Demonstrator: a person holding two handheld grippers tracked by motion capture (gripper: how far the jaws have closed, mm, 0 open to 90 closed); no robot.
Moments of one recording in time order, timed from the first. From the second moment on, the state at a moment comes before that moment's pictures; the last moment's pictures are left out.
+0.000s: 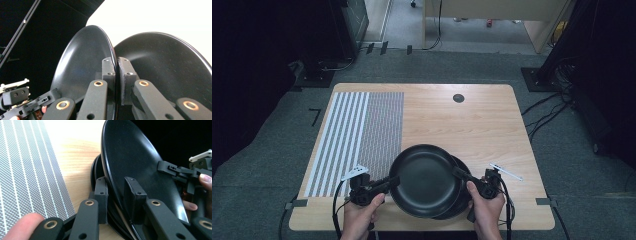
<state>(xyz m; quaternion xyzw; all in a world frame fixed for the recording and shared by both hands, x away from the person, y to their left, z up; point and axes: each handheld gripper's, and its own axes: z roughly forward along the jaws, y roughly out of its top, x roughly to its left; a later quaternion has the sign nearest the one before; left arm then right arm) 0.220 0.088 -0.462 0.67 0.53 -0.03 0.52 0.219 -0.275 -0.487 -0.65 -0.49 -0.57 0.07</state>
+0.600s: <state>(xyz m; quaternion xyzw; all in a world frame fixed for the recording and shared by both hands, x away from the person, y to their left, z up) 0.249 0.113 -0.429 0.65 0.54 0.00 0.54 0.263 -0.249 -0.452 -0.62 -0.52 -0.58 0.07</state>
